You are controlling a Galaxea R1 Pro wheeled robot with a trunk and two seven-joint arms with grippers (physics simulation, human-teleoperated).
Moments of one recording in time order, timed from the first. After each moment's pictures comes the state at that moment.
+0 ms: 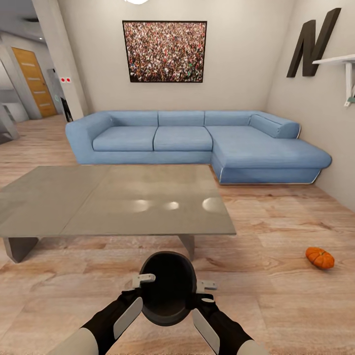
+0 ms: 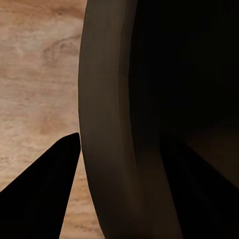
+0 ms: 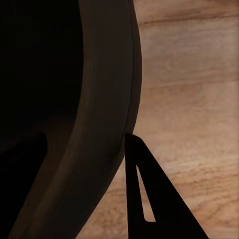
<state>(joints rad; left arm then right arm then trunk) -0.57 -0.01 -0.66 -0.64 0.80 0.33 0.48 -0.52 0.17 0.54 -0.58 -0.59 0.23 -0.43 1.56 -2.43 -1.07</state>
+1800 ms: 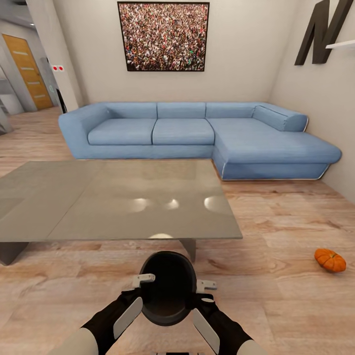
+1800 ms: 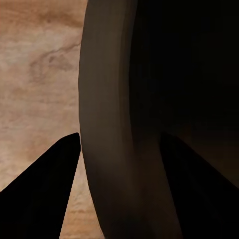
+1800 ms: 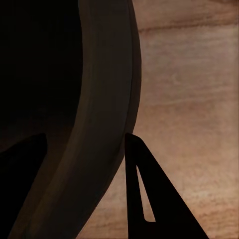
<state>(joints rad) -0.57 0.00 -0.66 -0.64 0.80 0.33 0.48 -0.52 0.17 0.55 -0.58 -0.60 0.23 -0.44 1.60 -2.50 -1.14</state>
